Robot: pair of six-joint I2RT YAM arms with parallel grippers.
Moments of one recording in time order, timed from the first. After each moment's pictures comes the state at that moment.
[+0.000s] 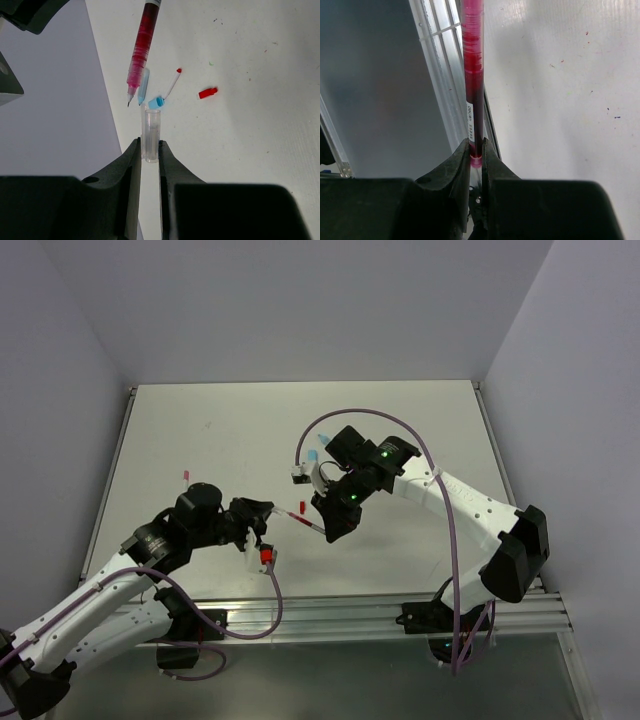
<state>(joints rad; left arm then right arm) -0.76 0.75 0.72 -0.49 0.34 1.37 0.79 1.48 1.38 -1.11 -0.61 -0.29</state>
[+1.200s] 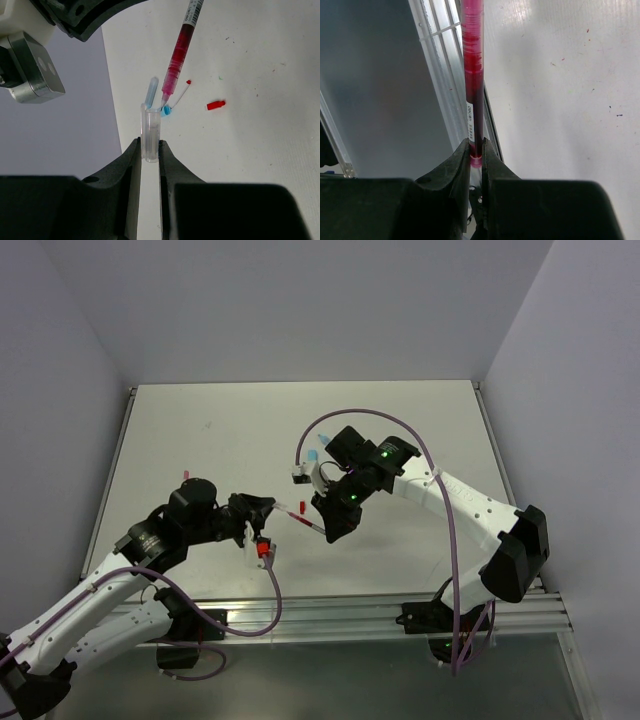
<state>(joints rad) -0.76 0.75 0.78 -0.49 0.38 1.29 0.79 1.48 1.37 -1.11 -0.61 -0.28</state>
